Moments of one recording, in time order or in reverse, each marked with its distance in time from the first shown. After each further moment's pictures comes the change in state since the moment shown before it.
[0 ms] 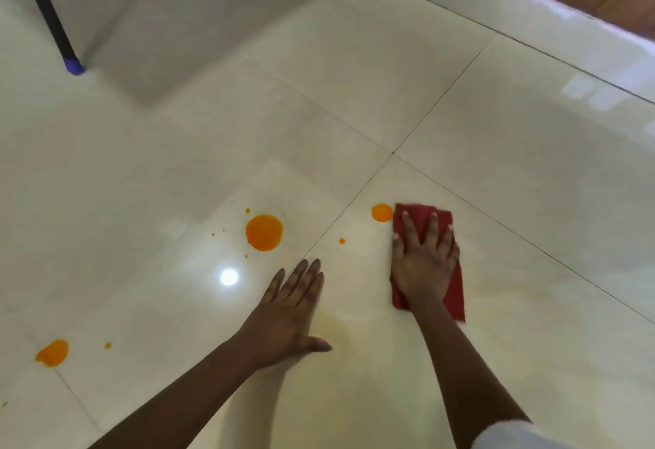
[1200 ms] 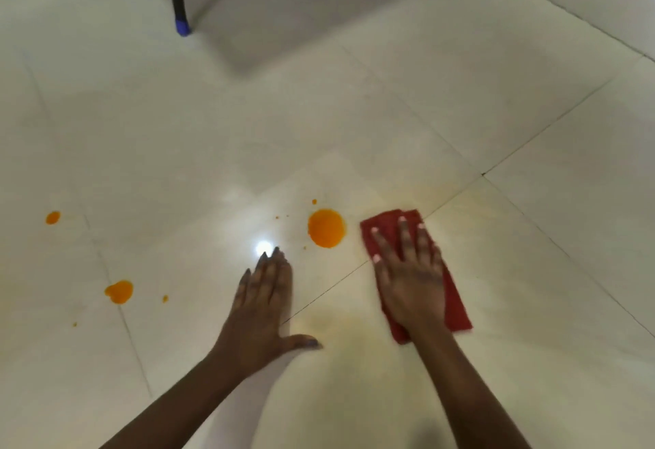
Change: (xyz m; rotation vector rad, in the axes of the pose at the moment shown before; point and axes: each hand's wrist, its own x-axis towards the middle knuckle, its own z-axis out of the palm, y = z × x) left_hand -0.065 -0.036 0.013 -0.241 0.156 -0.493; right_hand -0.015 -0.076 0.024 -0.062 0.012 -0.629
